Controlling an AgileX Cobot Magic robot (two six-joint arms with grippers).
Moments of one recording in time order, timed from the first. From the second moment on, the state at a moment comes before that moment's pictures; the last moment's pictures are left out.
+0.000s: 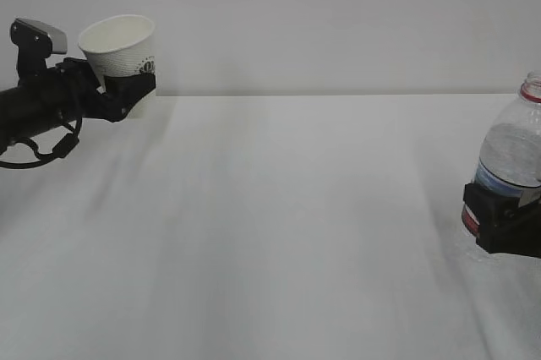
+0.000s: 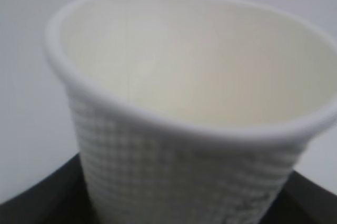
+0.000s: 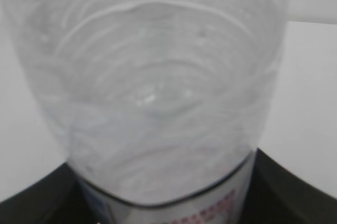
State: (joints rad) left arm 0.02 2.11 -1.05 0.82 -1.03 -0.46; right arm 0.00 1.74 -0.22 -0.19 -1.08 0.01
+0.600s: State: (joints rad) left arm -0.02 2.11 -1.05 0.96 -1.11 -0.48; right arm 0.00 1.74 -0.22 -0.19 -1.08 0.00
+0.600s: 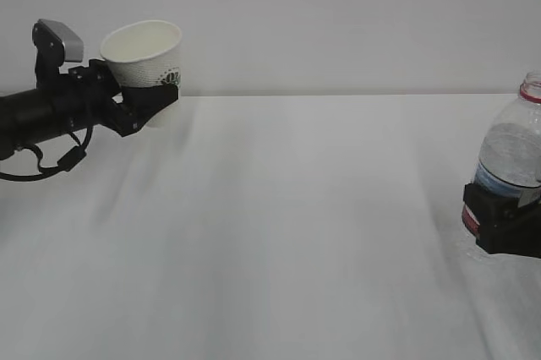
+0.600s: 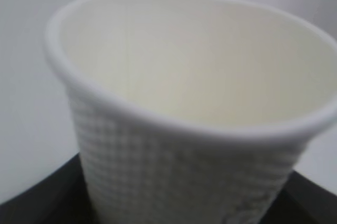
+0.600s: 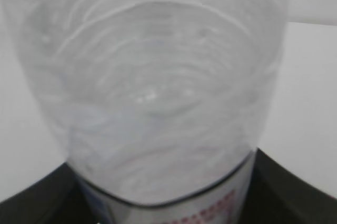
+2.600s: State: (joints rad) left arm -0.62 2.11 -1.05 0.99 -0.97 -0.53; right arm 0.00 1.74 -0.22 -0.19 -1.08 0.00
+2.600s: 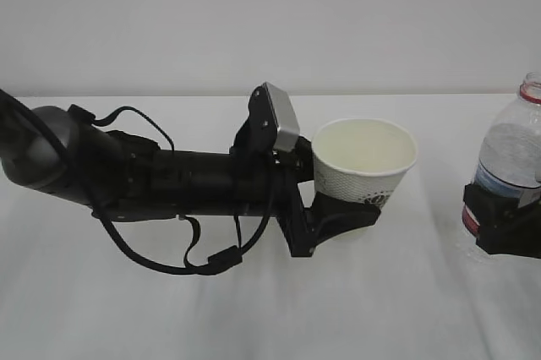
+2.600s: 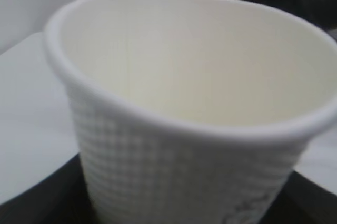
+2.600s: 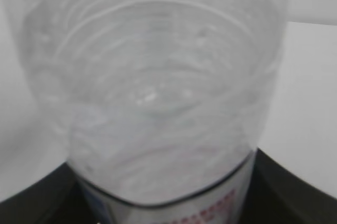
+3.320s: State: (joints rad) left arm -0.64 2.18 -1.05 0.92 -1.06 -0.53; right arm 0.00 1.74 -0.20 -0.18 -1.08 -0.01
